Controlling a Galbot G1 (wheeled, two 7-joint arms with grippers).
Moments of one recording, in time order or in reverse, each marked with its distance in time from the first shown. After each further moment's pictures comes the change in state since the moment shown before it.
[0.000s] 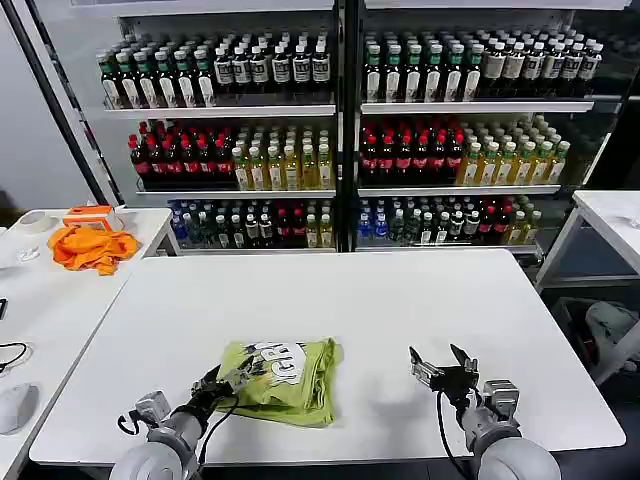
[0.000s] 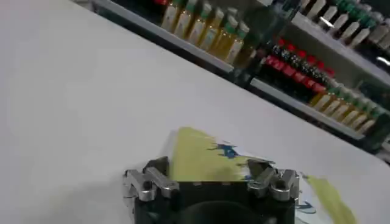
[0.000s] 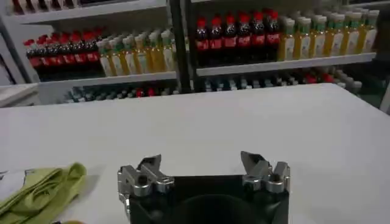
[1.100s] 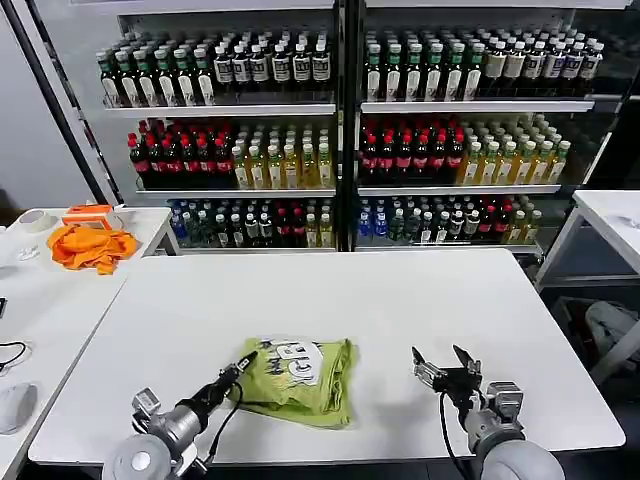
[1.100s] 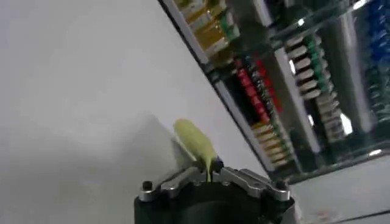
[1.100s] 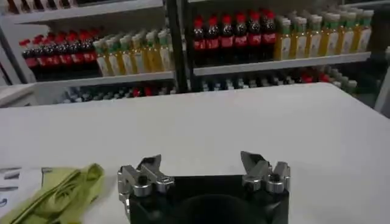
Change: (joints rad) left arm -0.034 -0.053 -0.090 0.045 -0.506 0.066 0.069; right arm -0.018 -0.005 0.015 0.011 0.005 0.001 0.005
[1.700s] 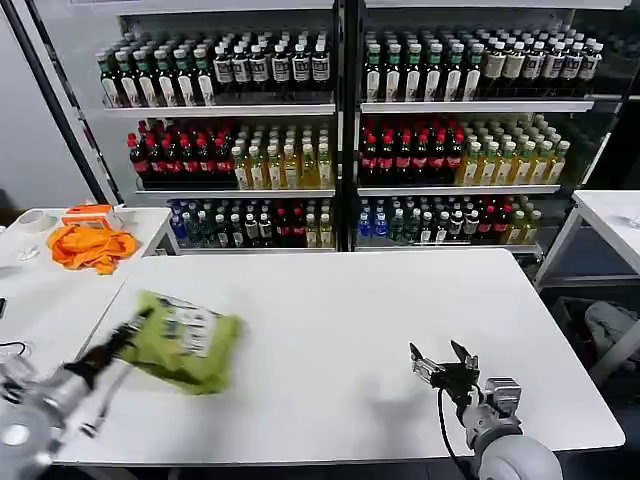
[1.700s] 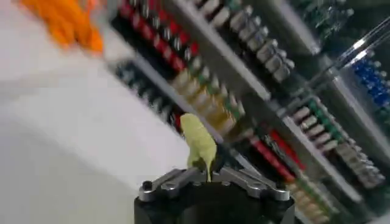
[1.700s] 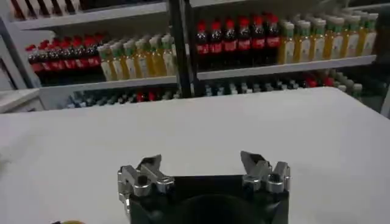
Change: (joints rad) left arm 0.017 0.270 -0.379 -0.057 -0.033 0.039 0.000; right arm 0.029 0.002 -0.015 -0.014 0.007 0.010 -0.006
